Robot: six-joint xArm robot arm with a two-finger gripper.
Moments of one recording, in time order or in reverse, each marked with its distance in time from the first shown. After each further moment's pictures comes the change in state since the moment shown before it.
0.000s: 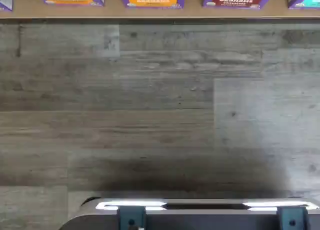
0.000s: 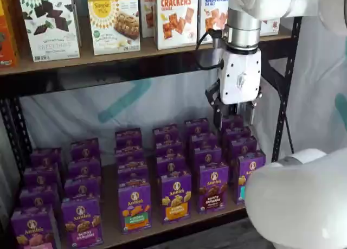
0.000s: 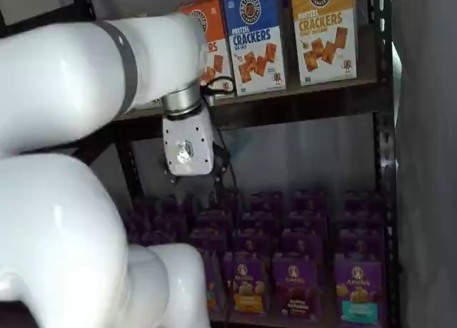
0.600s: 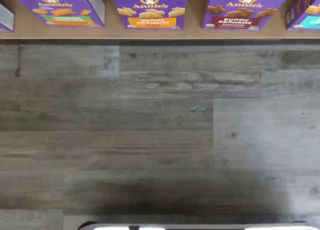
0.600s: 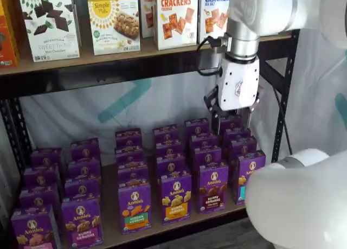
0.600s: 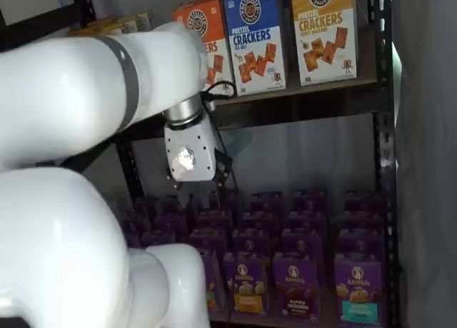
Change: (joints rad) arm 0.011 -0.027 0.075 -0.019 -0.113 0.013
